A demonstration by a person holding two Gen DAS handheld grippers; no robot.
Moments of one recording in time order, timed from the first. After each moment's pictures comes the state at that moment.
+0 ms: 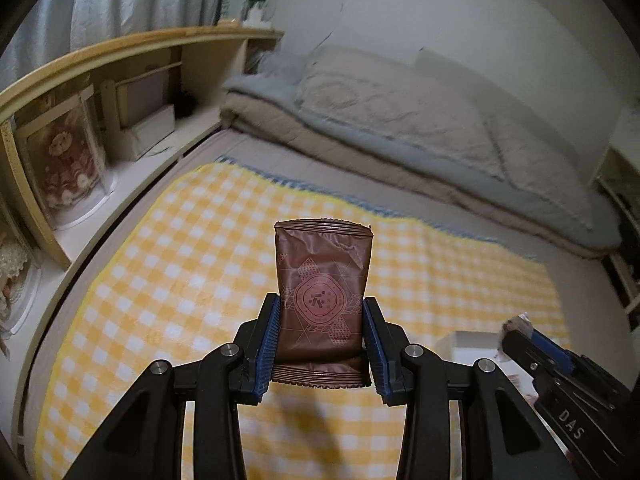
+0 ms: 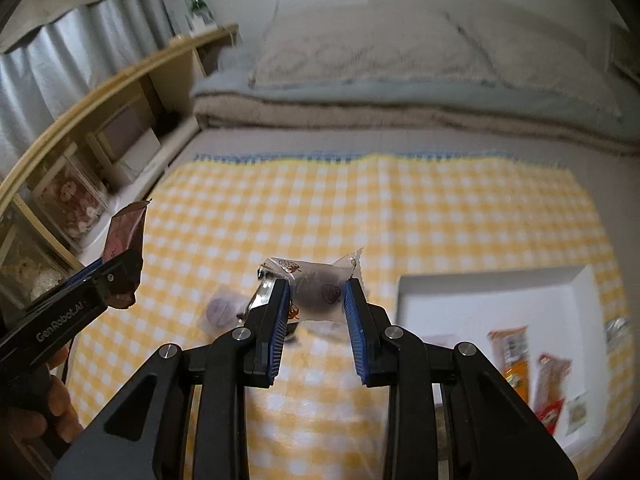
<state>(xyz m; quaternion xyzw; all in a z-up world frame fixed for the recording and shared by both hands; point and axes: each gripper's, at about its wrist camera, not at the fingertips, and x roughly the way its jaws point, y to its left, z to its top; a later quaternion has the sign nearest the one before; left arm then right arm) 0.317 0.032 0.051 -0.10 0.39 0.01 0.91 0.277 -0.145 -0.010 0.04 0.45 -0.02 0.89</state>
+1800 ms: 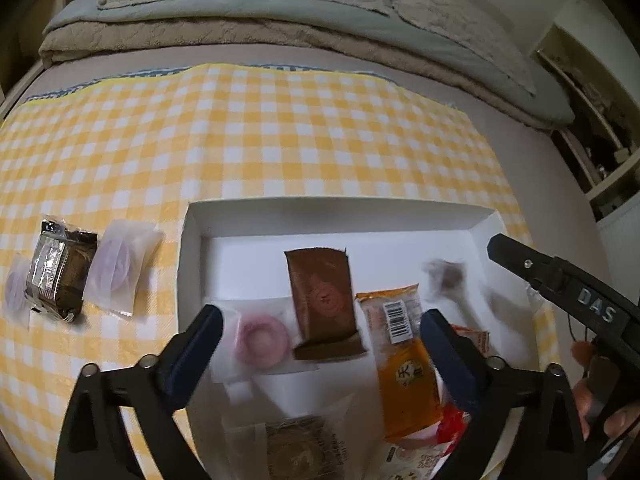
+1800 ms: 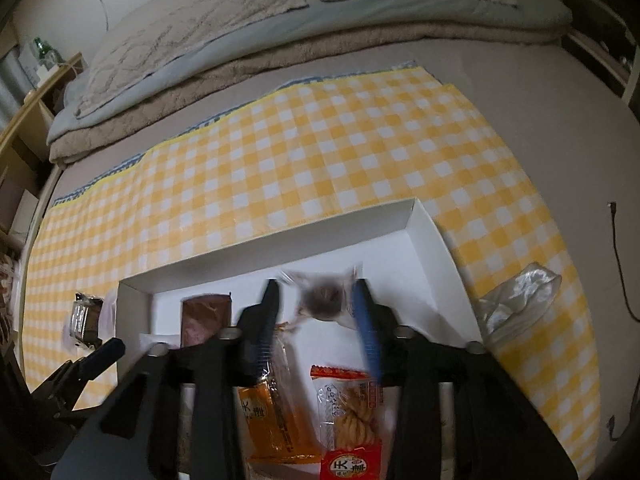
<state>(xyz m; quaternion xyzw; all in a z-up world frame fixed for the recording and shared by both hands) 0.413 -0.219 -0.107 -0.04 0.56 -0.15 0.82 0.252 -0.415 -0.065 0.14 0.51 -0.19 0.83</state>
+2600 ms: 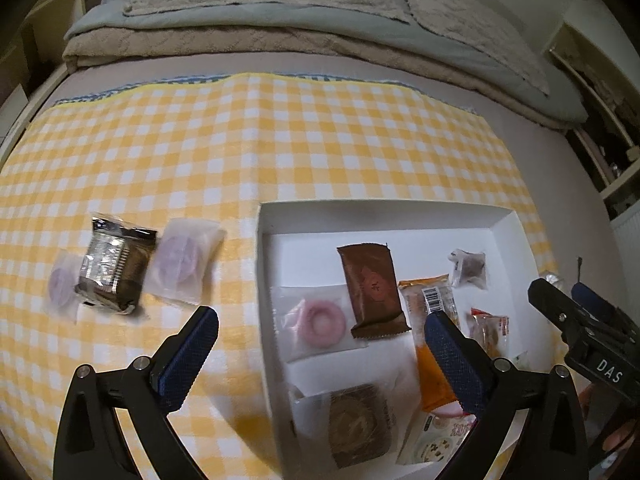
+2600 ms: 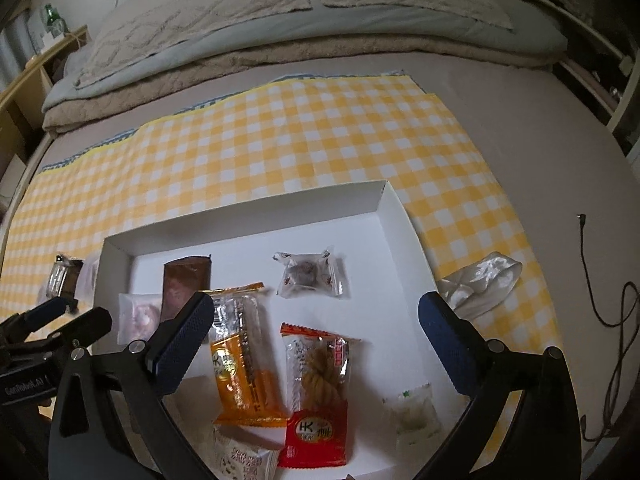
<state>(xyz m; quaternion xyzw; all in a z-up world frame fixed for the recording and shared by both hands) 0.389 -0.180 -0.067 -0.03 0.55 -0.12 0.83 0.219 -0.395 -0.052 0.07 0.52 -0.20 0.83</state>
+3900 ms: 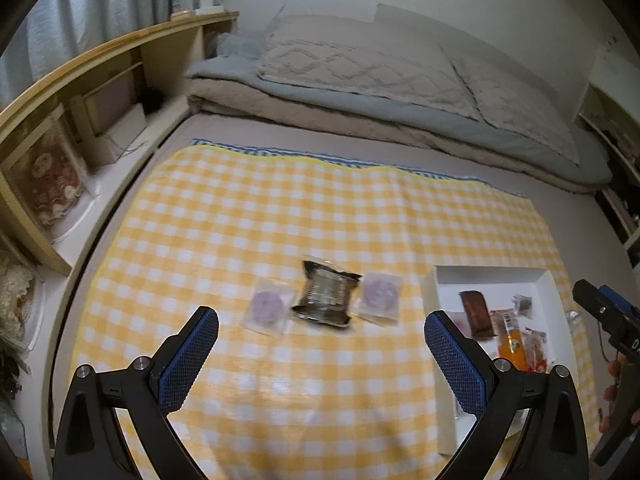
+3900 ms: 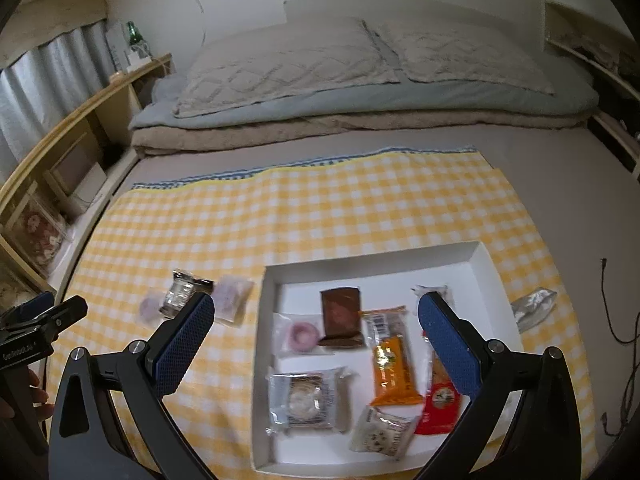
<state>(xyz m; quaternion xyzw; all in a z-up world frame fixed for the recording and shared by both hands) 0.281 0.018 0.076 -0.03 0.45 -0.03 0.89 0.219 -0.254 0.027 0.06 0.43 -0.12 0.89</state>
